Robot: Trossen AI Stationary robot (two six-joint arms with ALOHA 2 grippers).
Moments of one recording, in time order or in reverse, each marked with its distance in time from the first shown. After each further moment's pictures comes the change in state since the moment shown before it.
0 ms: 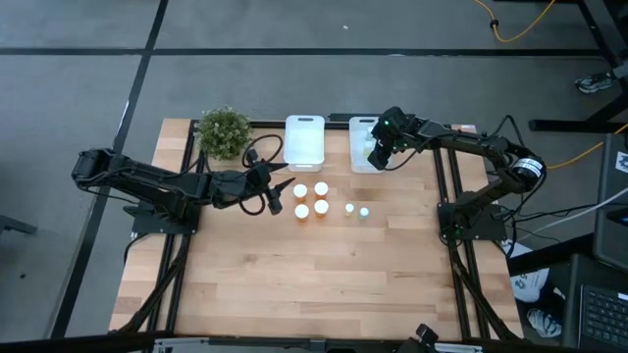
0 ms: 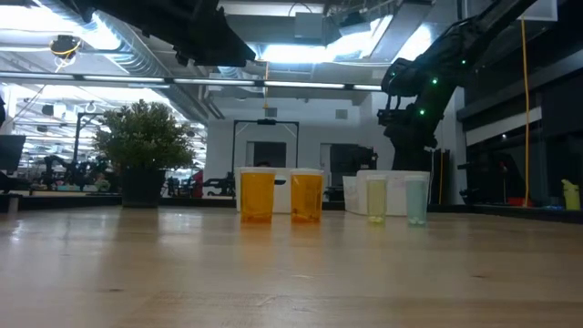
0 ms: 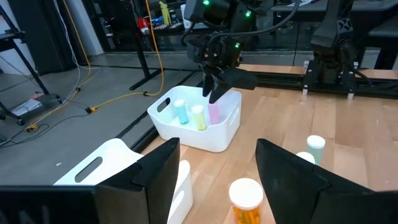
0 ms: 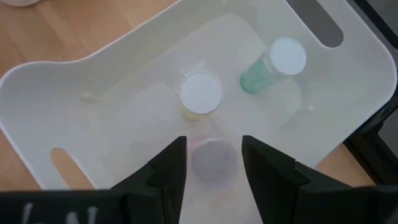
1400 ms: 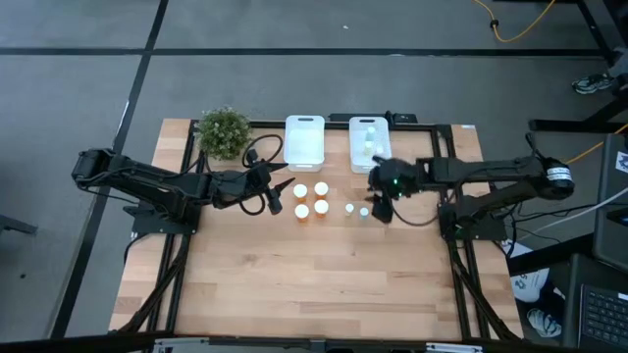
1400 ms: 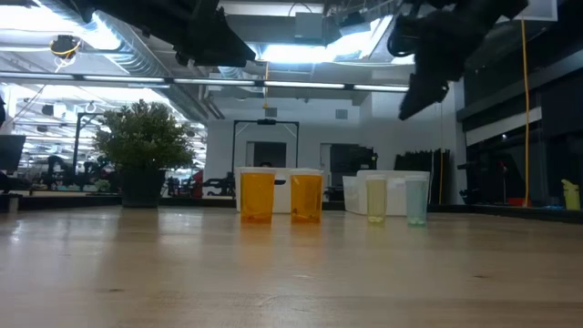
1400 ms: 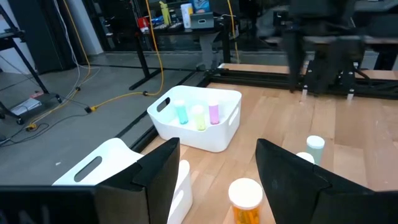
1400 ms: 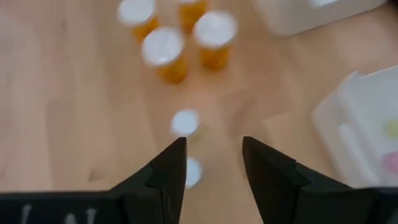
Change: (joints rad) left arm 0.000 0.000 0.000 0.000 0.000 -0.005; right arm 0.636 -0.299 -0.010 -0.170 -0.001 0.333
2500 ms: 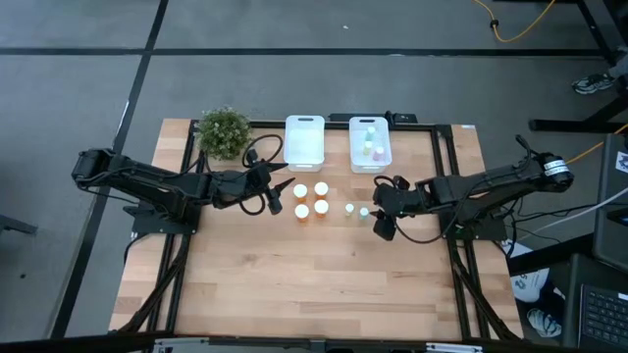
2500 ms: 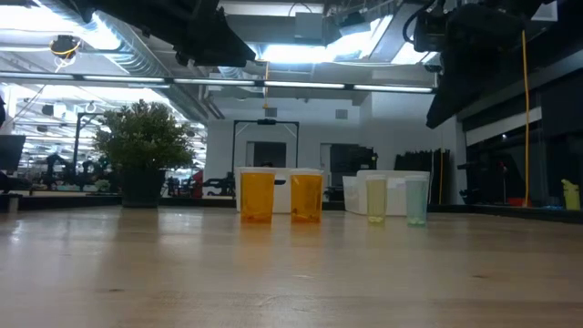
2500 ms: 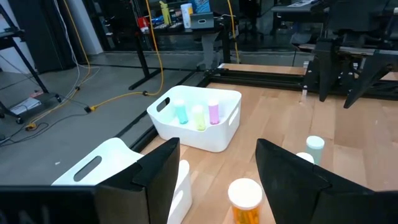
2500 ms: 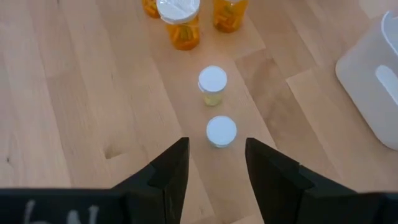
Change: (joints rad) left arm 0.000 0.000 0.000 0.000 0.000 -0.004; right arm 0.254 -0.003 -0.052 -0.052 0.219 0.300
